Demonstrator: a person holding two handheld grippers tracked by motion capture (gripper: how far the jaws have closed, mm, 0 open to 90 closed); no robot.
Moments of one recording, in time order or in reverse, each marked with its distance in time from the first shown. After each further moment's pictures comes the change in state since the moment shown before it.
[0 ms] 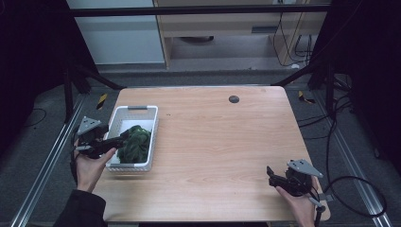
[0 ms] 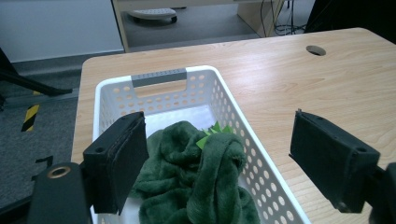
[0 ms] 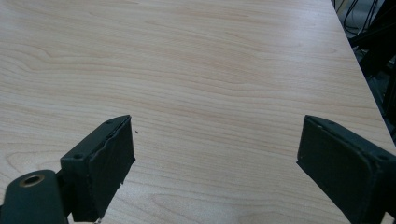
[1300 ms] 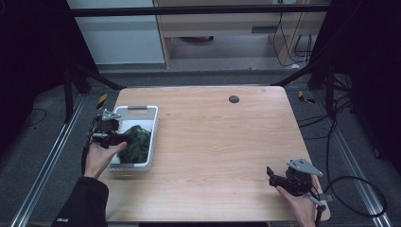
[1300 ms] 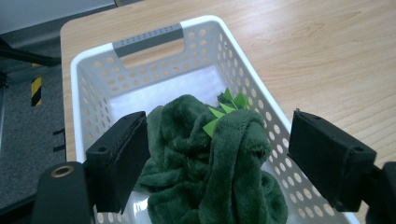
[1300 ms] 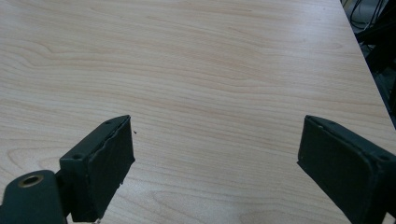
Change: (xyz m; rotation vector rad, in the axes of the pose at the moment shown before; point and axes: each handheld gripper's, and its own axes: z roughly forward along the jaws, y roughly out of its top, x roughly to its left) left arm -0.003 0.009 0.051 0.250 0.002 0.112; right arm -0.002 0.000 0.002 0.018 0.016 0.003
